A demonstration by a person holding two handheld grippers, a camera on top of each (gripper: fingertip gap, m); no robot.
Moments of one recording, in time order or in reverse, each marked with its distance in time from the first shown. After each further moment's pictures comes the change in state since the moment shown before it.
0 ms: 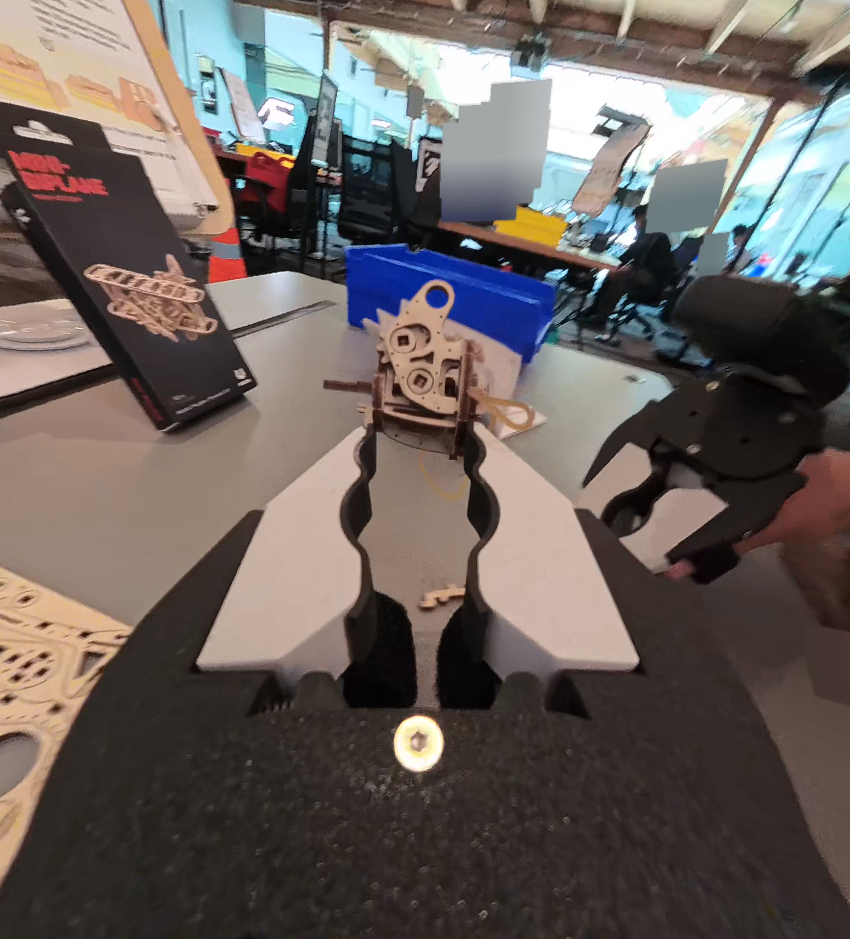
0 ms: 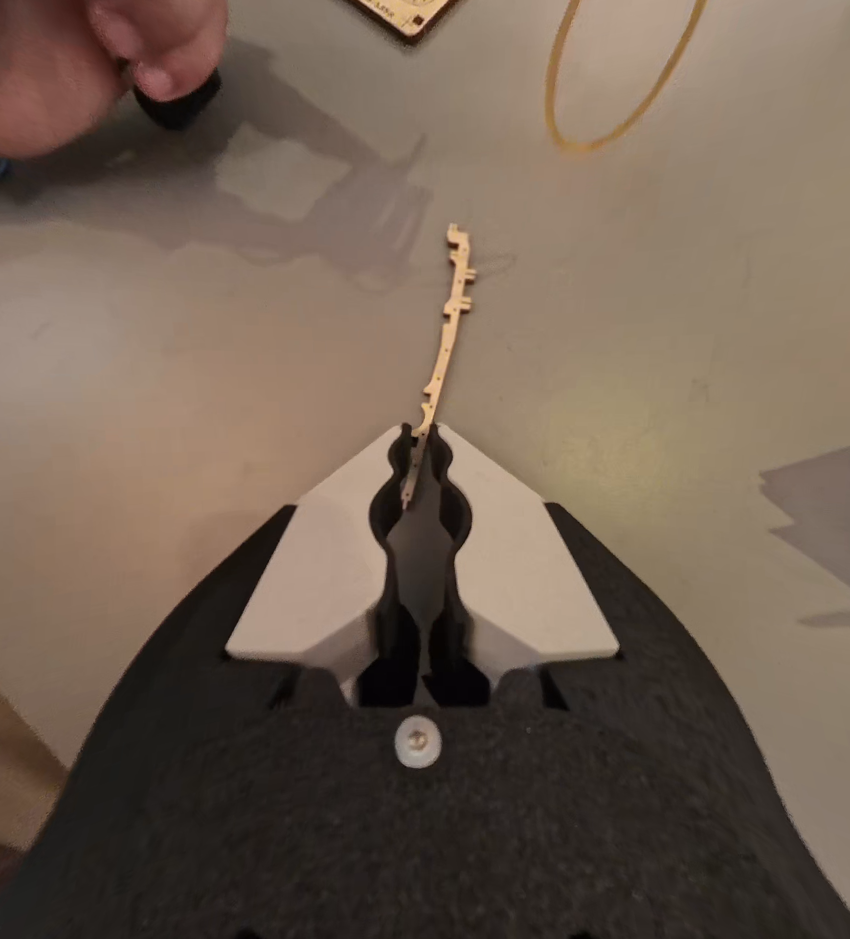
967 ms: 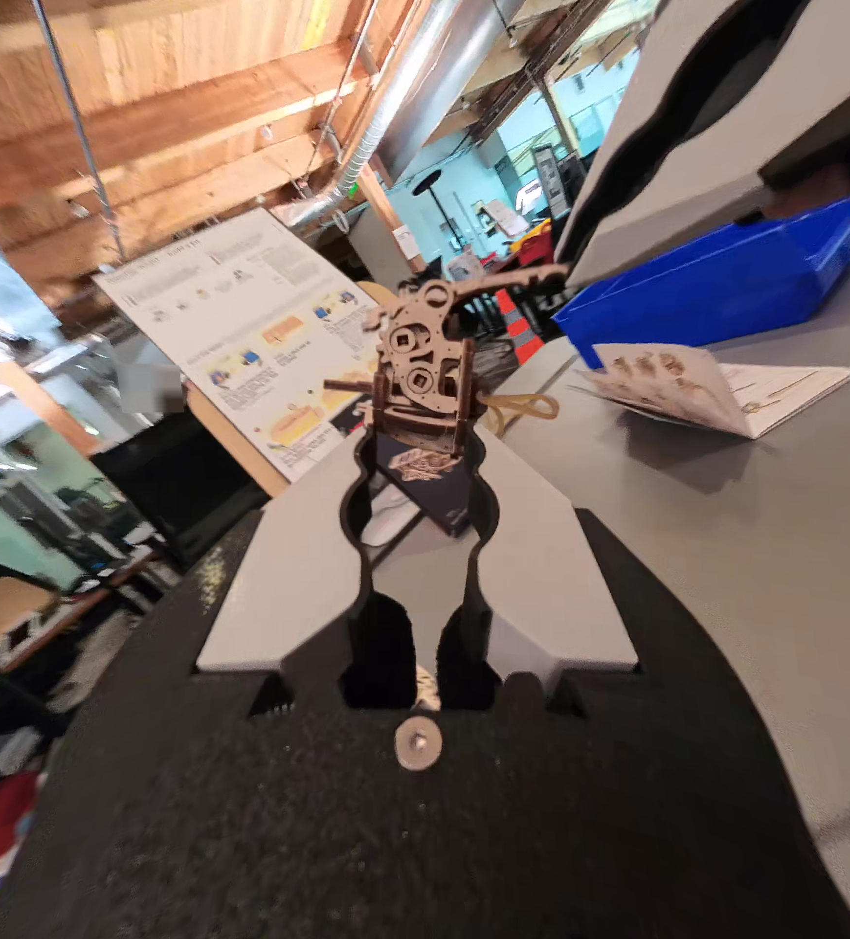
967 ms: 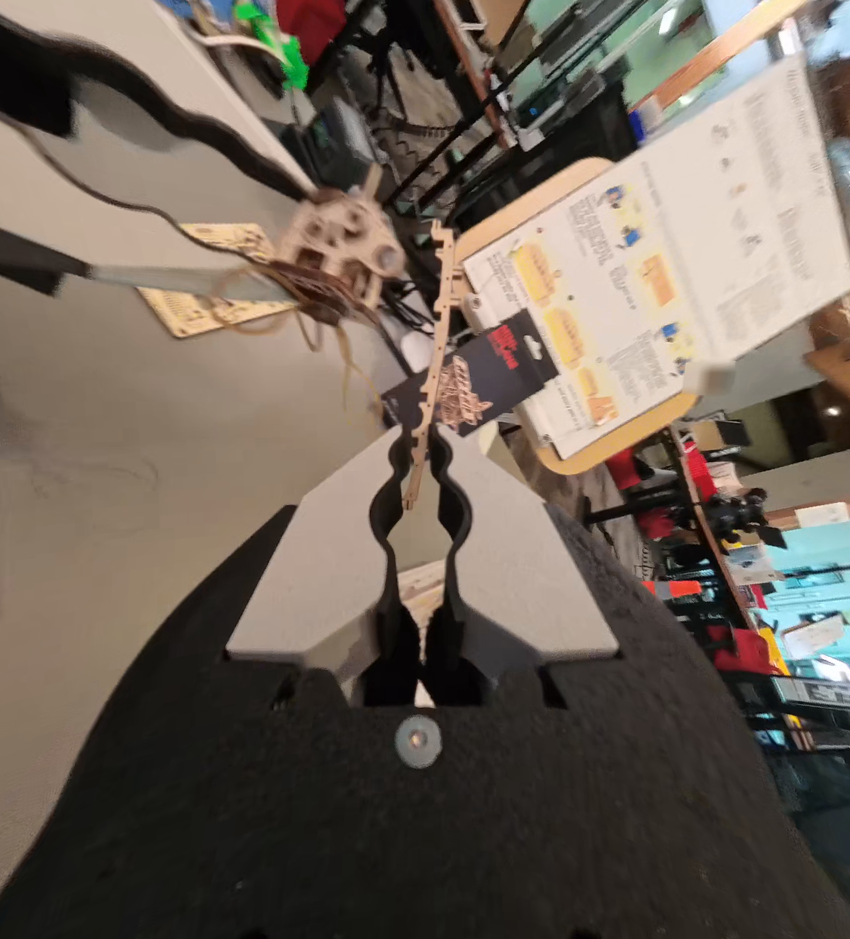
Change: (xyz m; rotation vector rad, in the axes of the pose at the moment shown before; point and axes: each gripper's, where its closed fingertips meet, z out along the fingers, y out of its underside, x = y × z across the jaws) left arm 0.039 -0.070 -0.026 0.082 -0.552 0.799; right arm 0.024 -0.142 -0.151 0.350 0.672 -0.651
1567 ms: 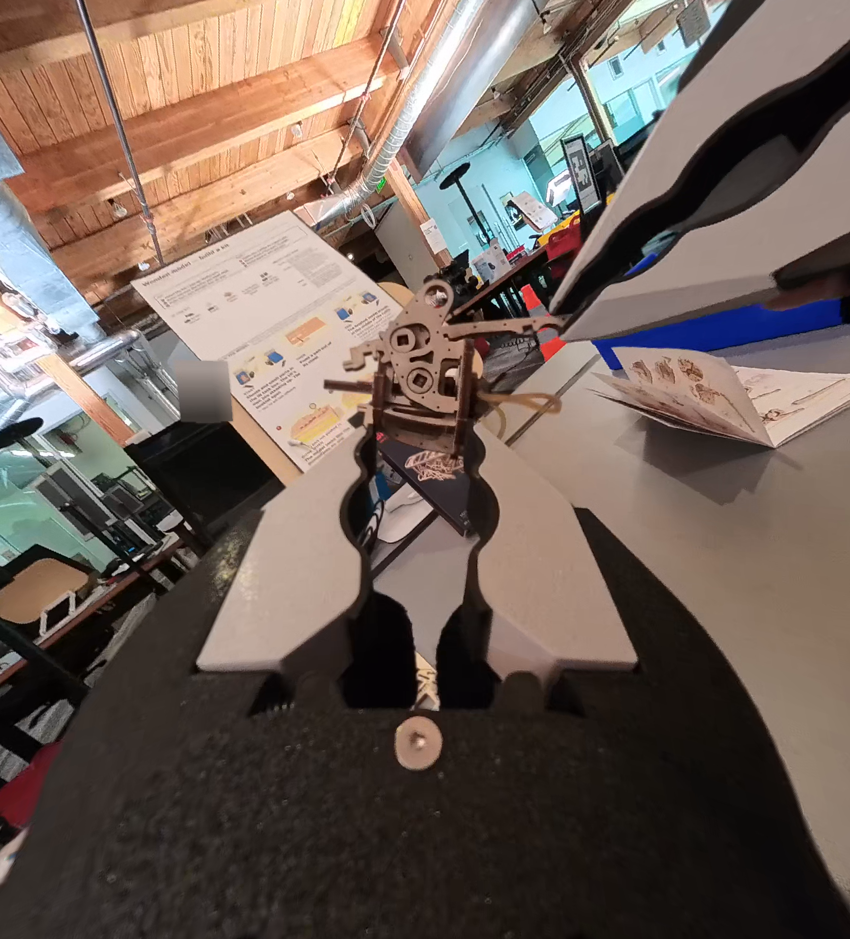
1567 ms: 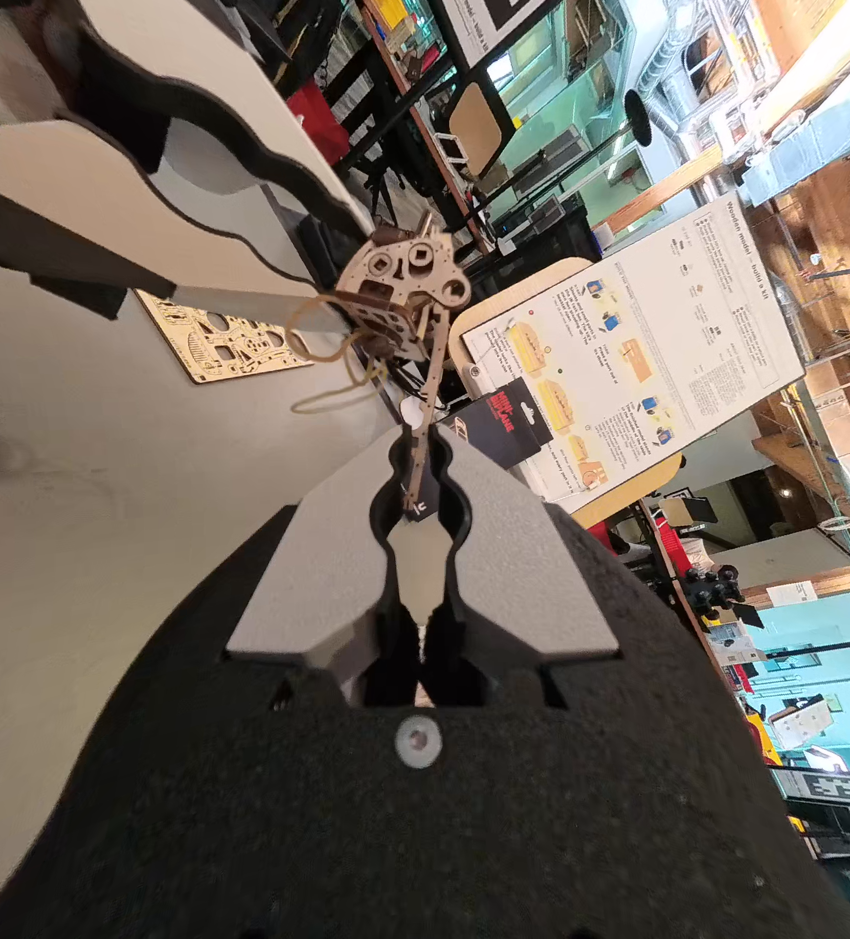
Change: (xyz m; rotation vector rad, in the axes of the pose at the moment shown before) left arm -0.001 -0.007 -0.003 -0.013 -0.055 0.010; right arm -0.020 -0.013 0.002 0.175 0.030 -0.058
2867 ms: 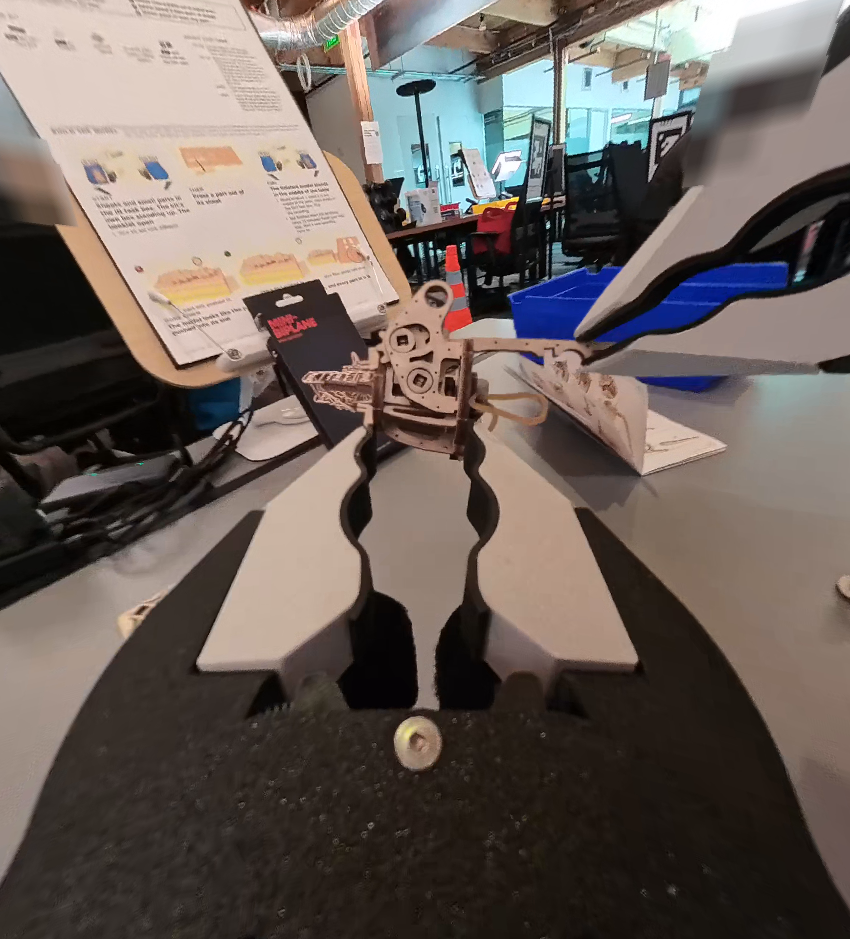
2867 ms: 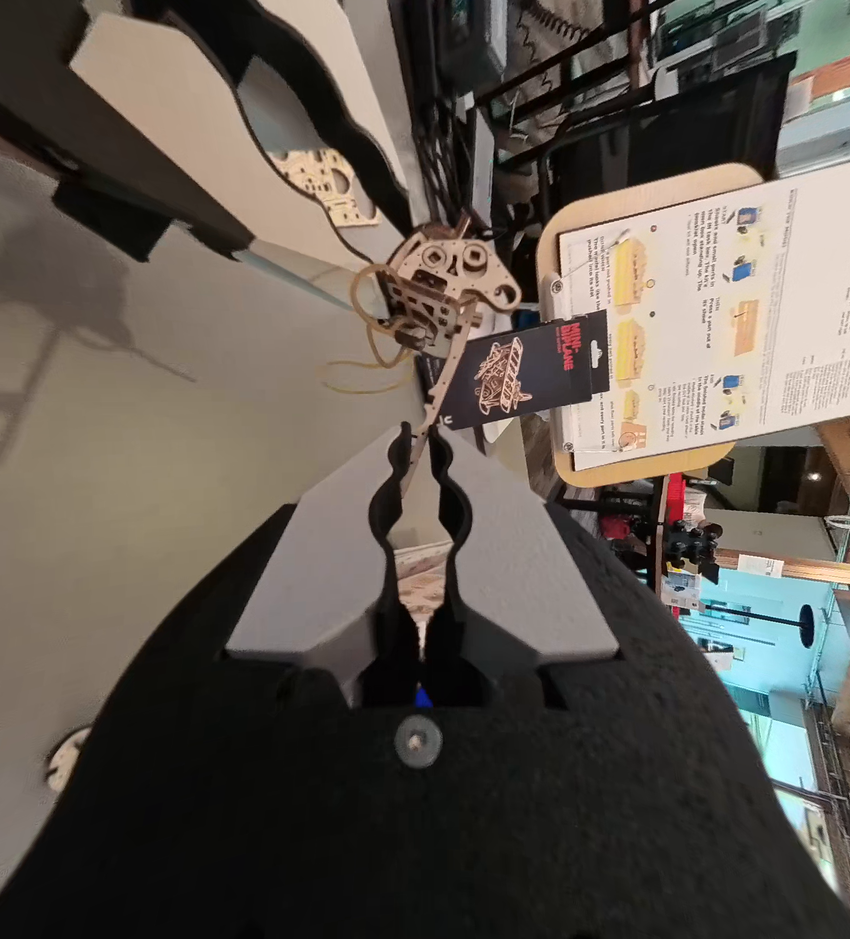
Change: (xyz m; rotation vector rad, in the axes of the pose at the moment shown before) left arm 0.016 0.039 0.013 -0.130 0.140 -0.458; right arm -0.018 0.015 0.013 -0.343 -0.212 -0.233
